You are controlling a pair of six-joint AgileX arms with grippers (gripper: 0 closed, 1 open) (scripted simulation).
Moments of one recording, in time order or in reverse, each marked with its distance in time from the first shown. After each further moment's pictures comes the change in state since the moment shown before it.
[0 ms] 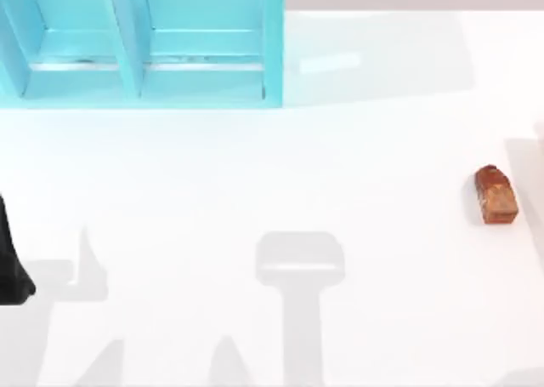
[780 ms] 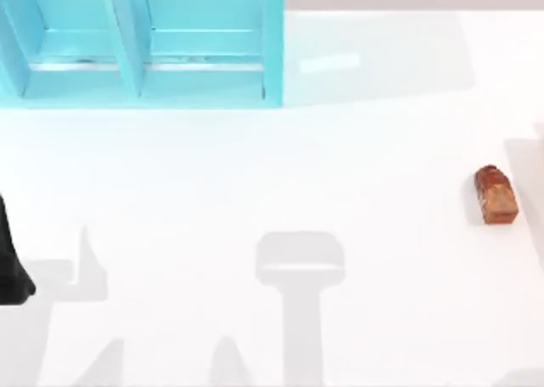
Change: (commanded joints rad) left arm 0.000 0.000 0.000 0.000 0.000 0.000; right arm 0.000 0.000 0.000 0.000 0.000 0.000
